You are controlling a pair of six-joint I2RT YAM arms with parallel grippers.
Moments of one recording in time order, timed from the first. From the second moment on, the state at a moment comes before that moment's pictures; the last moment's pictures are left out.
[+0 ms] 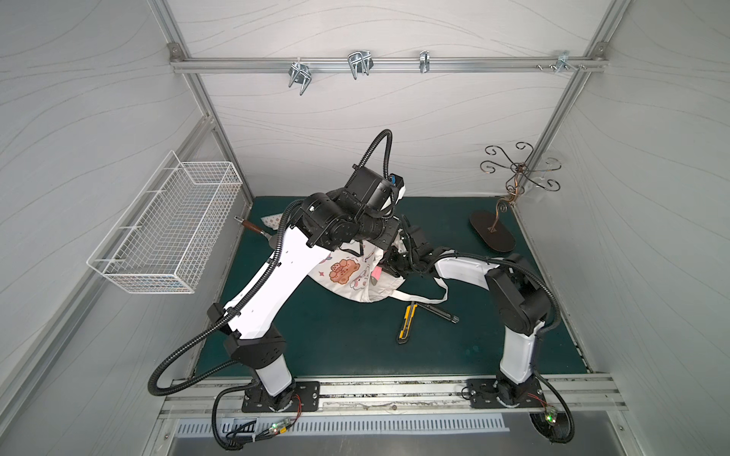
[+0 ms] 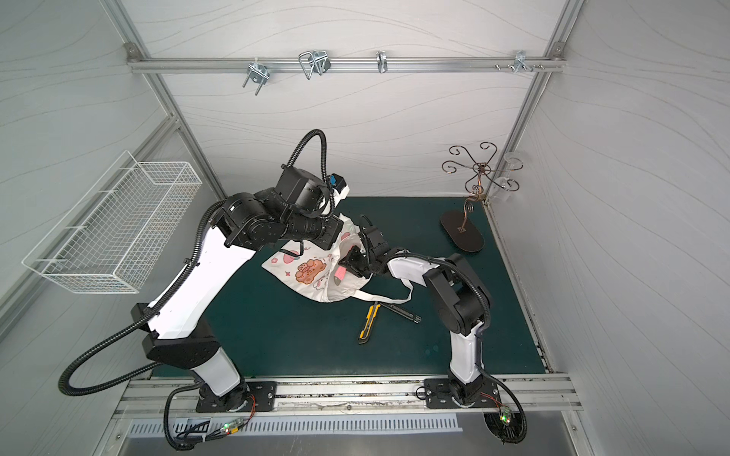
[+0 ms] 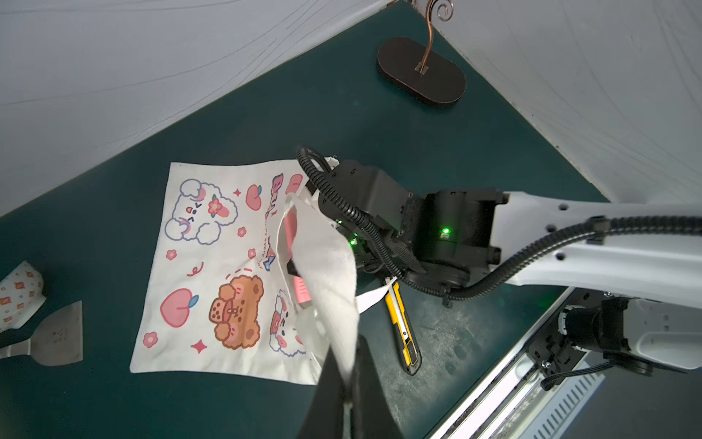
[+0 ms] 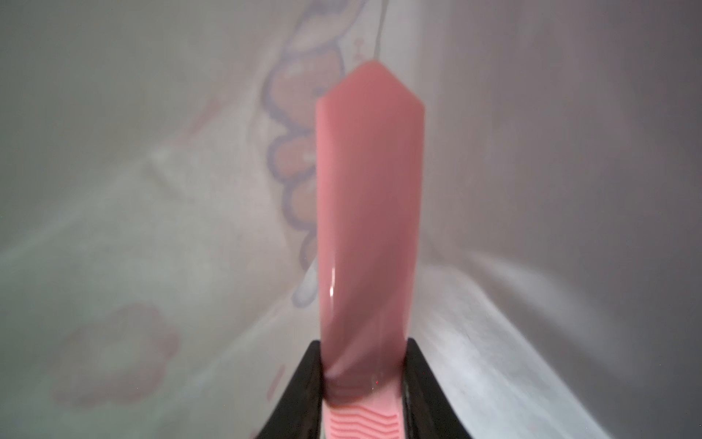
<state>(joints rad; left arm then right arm) -0.82 1.72 2.29 -1.37 -0.10 -0.18 0.67 1.93 1.20 -0.03 -0.43 1.12</state>
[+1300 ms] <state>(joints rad) -0.82 1.81 2.56 -1.37 0.14 -0.27 0.73 2.34 1.49 0.34 -0.60 1.29</state>
